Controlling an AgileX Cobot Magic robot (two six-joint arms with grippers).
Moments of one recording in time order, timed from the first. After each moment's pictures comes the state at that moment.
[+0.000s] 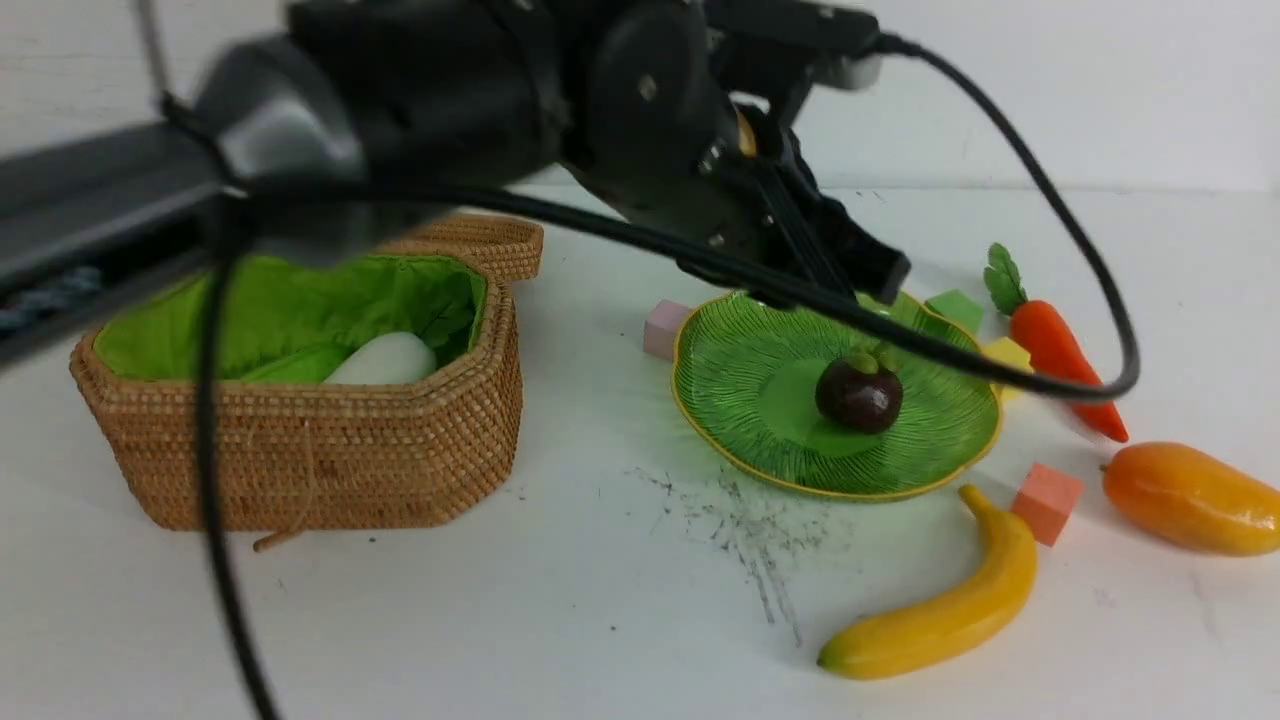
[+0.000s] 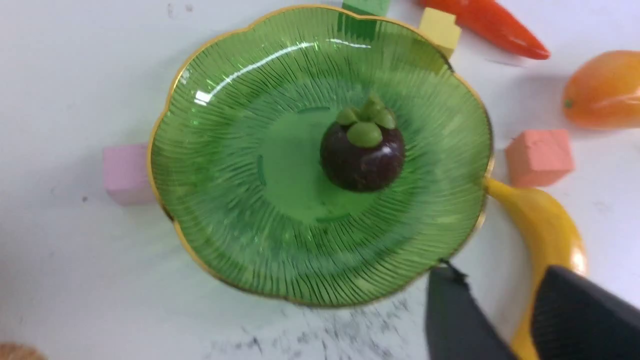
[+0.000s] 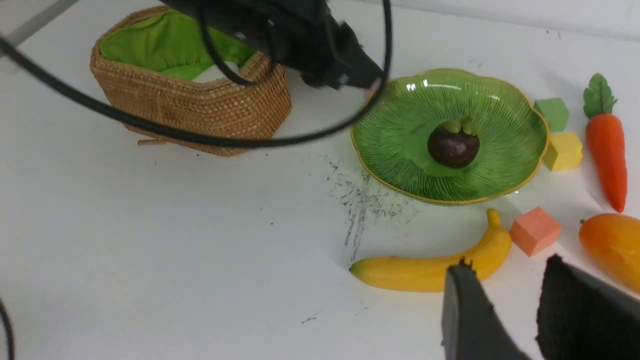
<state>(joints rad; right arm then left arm) 0.36 0.58 -1.13 0.17 1.14 -0.01 -0.72 1.76 -1.73 -0.04 0.75 -0.11</state>
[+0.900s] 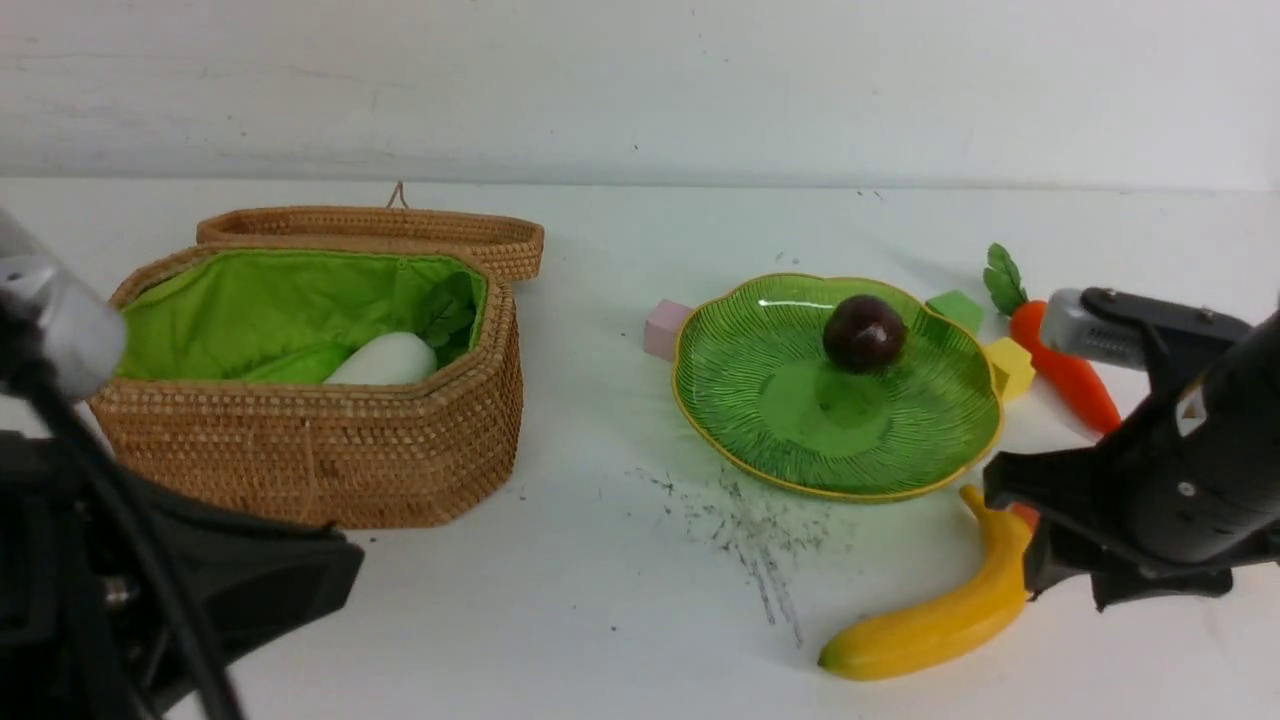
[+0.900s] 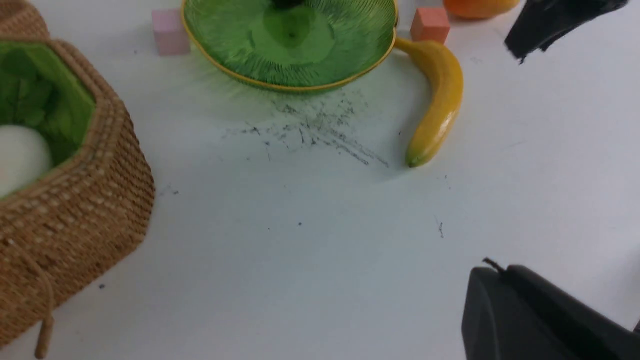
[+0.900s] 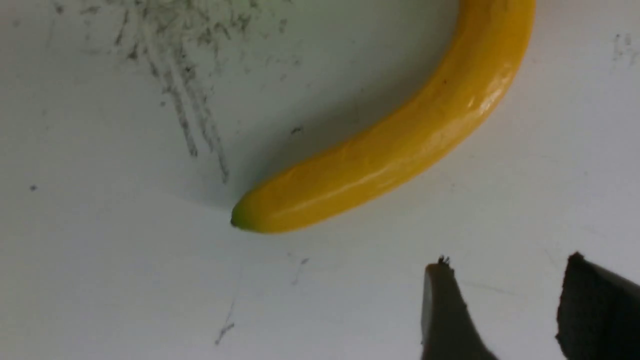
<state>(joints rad) 0.34 1.43 -1.02 0.07 0.91 0.46 -0.72 0.72 -0.86 -0.10 0.74 -0.01</state>
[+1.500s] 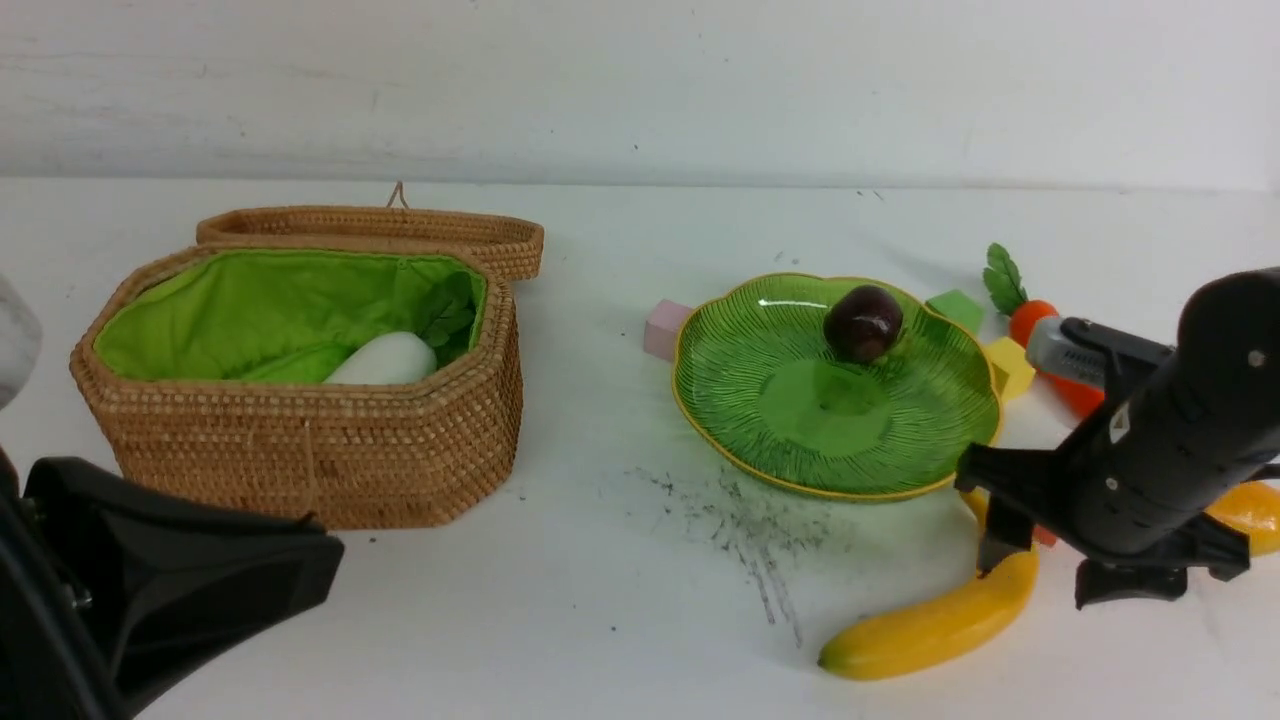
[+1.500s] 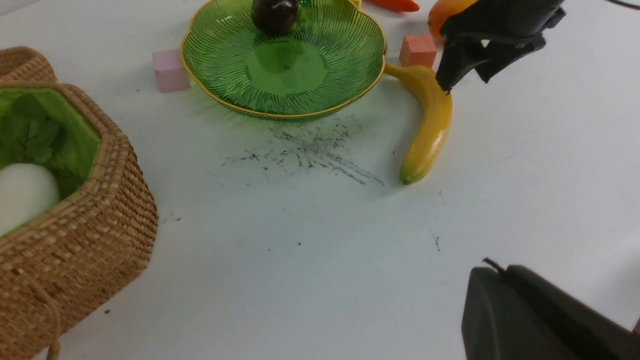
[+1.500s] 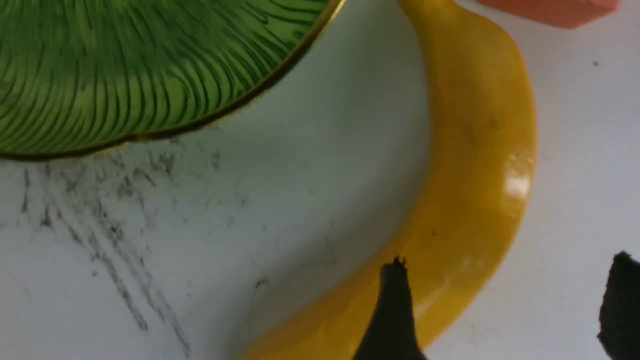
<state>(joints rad) 0.26 1.65 -1.02 0.08 0.70 0.55 -0.72 0.69 -0.86 -0.12 0.74 0.02</state>
